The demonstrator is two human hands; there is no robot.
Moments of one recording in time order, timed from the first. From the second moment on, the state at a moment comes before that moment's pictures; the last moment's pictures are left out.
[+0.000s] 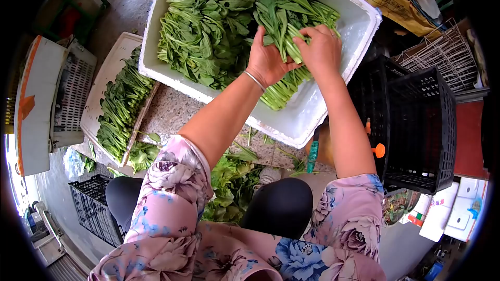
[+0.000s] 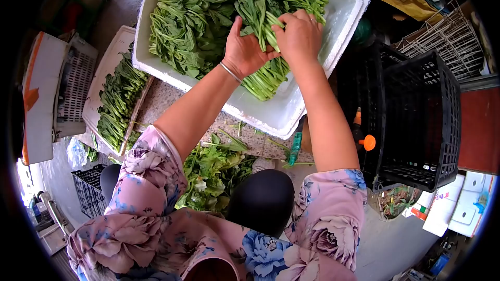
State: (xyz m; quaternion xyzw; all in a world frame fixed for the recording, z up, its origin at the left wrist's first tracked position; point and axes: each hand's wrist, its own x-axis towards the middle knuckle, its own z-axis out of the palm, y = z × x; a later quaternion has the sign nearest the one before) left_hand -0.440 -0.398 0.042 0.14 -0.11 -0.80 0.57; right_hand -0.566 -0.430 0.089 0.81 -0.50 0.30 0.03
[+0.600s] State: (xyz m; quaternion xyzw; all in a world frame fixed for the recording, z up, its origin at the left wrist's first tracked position) left_hand -0.459 -0.415 0.026 0.19 -0.09 -0.80 0.56; right_hand -0.561 -0.388 0.083 0.65 -0.51 0.46 -0.31
